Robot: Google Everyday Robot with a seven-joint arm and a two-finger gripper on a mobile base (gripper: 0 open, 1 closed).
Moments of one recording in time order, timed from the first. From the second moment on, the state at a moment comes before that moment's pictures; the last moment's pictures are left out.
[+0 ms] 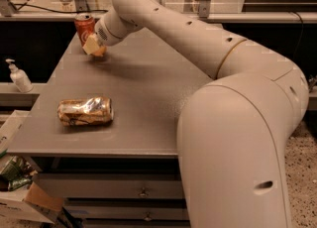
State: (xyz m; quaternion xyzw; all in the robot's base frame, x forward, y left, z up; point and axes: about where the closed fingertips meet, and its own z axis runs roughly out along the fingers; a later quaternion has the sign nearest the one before) arm 0.769 0.199 0.851 -0.43 0.80 0.21 0.36
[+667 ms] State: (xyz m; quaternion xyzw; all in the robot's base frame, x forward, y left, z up) arm 0.768 0.199 0.848 -0.43 0.80 0.21 0.36
